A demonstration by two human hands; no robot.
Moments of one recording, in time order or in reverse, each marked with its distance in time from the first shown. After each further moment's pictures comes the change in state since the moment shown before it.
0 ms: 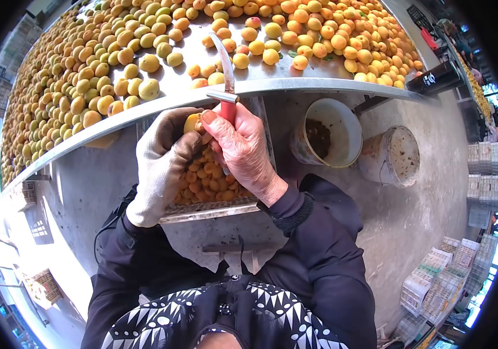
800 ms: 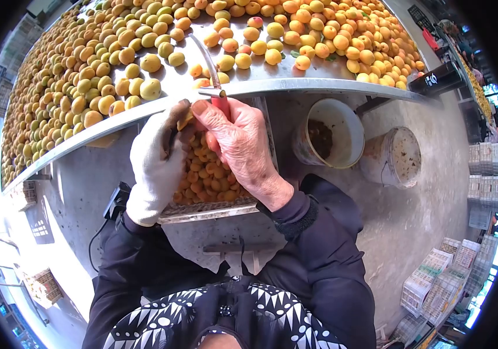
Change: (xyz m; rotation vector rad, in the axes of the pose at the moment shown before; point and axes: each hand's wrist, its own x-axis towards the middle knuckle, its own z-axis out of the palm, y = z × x) left_hand 0.011 -0.017 -0.019 0.796 0.148 0.670; right_hand 0.007 -0.020 0.015 -0.140 0.114 0.098
